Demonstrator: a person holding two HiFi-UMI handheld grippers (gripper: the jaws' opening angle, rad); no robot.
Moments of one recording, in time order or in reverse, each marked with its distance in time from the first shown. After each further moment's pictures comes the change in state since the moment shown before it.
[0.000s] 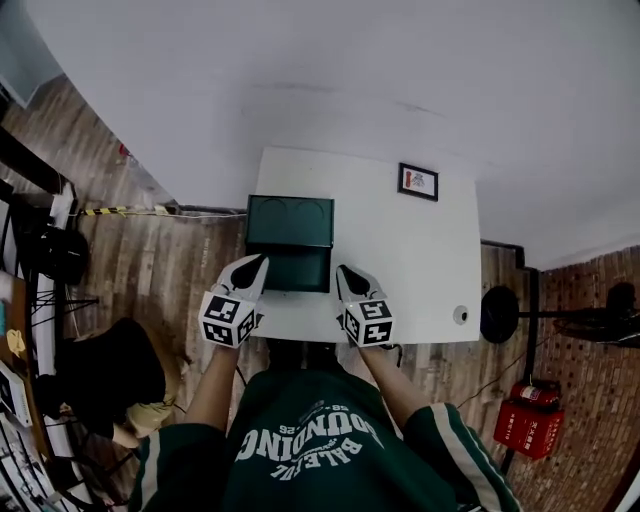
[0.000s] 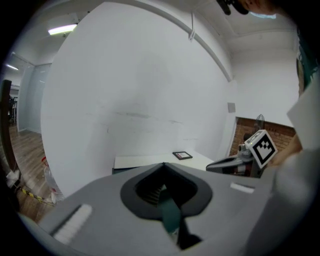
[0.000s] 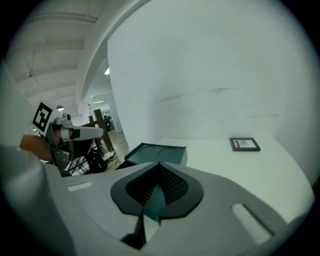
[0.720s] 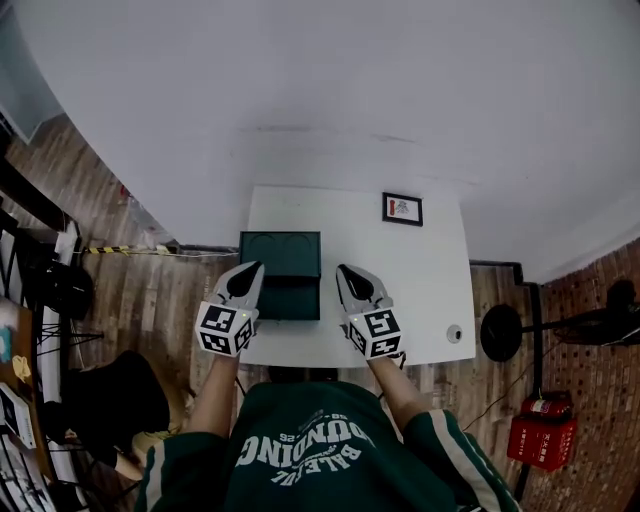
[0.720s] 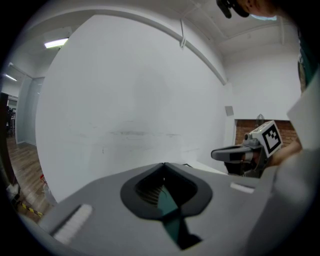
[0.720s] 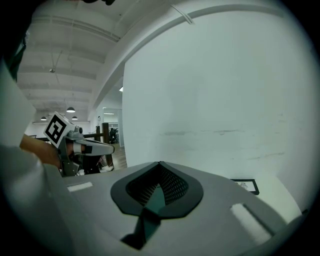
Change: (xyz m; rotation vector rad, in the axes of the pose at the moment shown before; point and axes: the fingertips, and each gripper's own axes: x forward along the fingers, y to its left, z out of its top) left arm 0.017 -0.011 0.070 0.078 -0.111 0.012; right arm -0.038 -0.009 0.111 -0.145 -0.288 0.049
